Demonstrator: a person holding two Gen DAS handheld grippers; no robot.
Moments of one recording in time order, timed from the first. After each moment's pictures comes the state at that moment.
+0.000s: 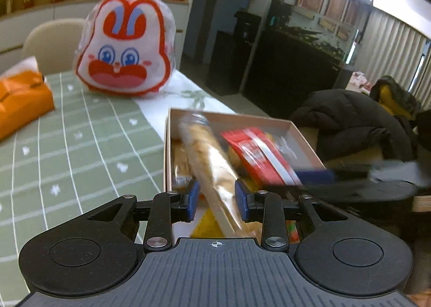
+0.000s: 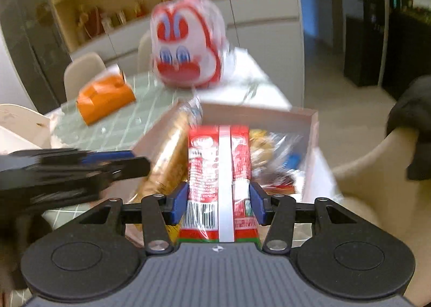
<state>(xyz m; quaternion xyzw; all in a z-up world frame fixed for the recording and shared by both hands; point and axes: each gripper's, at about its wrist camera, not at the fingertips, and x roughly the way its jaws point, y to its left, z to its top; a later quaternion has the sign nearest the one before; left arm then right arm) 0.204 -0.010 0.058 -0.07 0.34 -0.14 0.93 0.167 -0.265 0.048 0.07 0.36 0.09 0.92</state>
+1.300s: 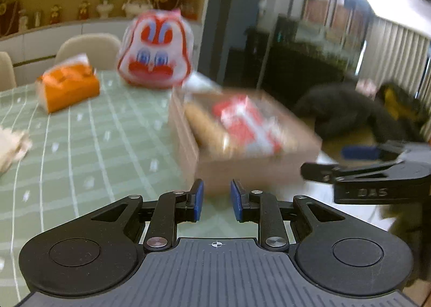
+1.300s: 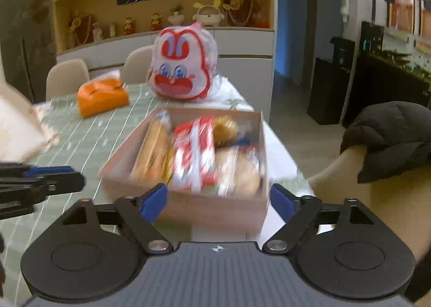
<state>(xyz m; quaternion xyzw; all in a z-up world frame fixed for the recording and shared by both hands) 0.062 0.000 0.044 -0.04 0.30 -0.10 0.95 0.028 -0.219 0.062 -0.01 0.28 0.01 0.96</state>
